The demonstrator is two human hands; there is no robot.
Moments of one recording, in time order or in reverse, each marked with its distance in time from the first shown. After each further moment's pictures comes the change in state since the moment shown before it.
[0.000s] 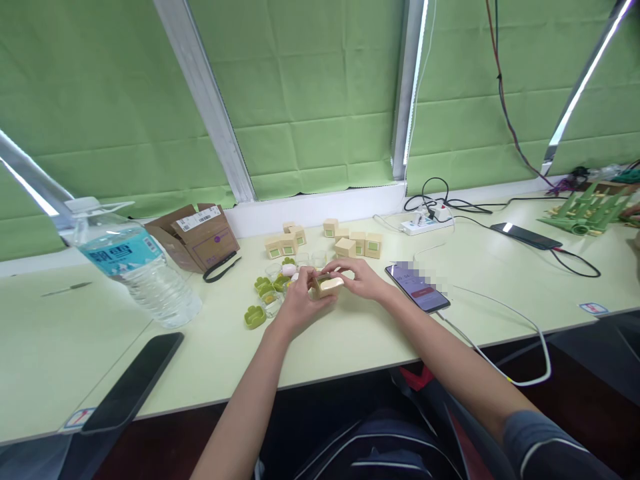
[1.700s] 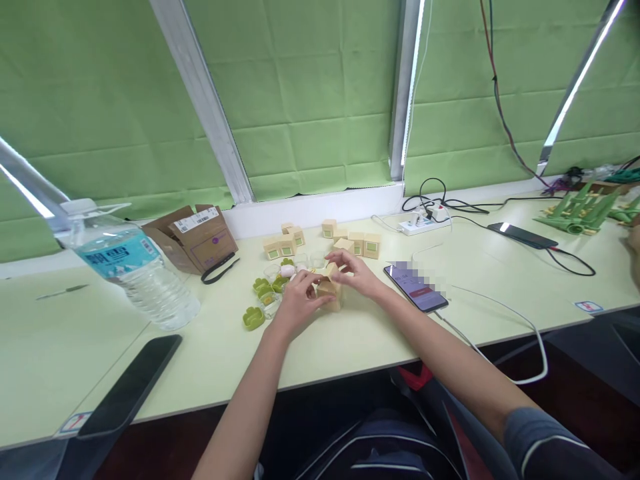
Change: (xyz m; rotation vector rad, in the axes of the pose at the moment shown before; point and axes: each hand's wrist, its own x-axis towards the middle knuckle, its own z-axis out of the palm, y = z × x) left_hand 0.003 0.005 -0.004 0.142 0.017 0.153; right_hand 0.002 0.010 0.002 0.183 0.126 0.209
